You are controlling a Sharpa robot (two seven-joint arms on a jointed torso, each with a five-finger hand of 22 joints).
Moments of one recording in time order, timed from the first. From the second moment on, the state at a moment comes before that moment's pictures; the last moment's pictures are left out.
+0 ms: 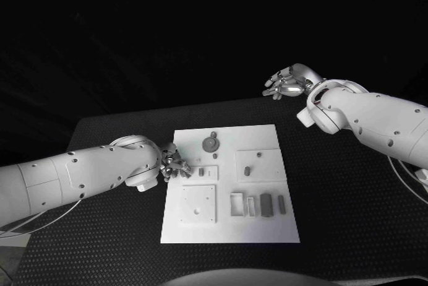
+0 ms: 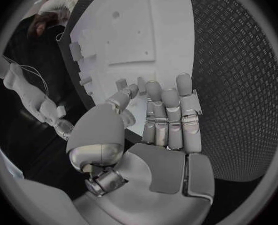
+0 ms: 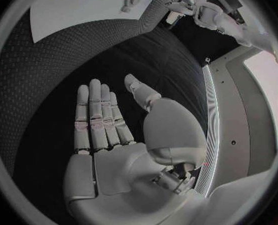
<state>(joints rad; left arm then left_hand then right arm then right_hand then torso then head) 1.26 -0.69 -0.24 1.35 -0.97 -0.06 -0.50 0.89 -0.14 0.53 -0.14 0.31 1.09 0.05 0.36 0.69 1.32 -0.06 0.69 0.75 1.17 -0.13 1.14 0.67 0.01 1.30 -0.22 0.23 1.31 1.30 -0.66 0.03 1.06 -0.91 -0.30 0.06 1.11 -0.09 0.53 -0.29 0.05 0.83 0.20 0.21 0.59 0.92 0.12 0.63 0.32 1.03 0.07 0.44 0.80 0.25 0.76 0.17 0.65 1.09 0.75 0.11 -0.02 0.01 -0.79</state>
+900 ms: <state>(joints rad) 1.26 -0.71 -0.24 1.38 -0.91 -0.12 -0.48 0.93 -0.07 0.52 -0.22 0.34 1.10 0.05 0.36 0.70 1.32 -0.06 0.69 0.75 1.17 -0.12 1.15 0.67 0.01 1.30 -0.22 0.24 1.31 1.30 -0.66 0.03 1.06 -0.91 -0.29 0.05 1.10 -0.09 0.53 -0.29 0.05 0.83 0.20 0.21 0.59 0.92 0.12 0.63 0.31 1.03 0.07 0.44 0.81 0.25 0.77 0.17 0.65 1.09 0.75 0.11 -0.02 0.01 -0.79</state>
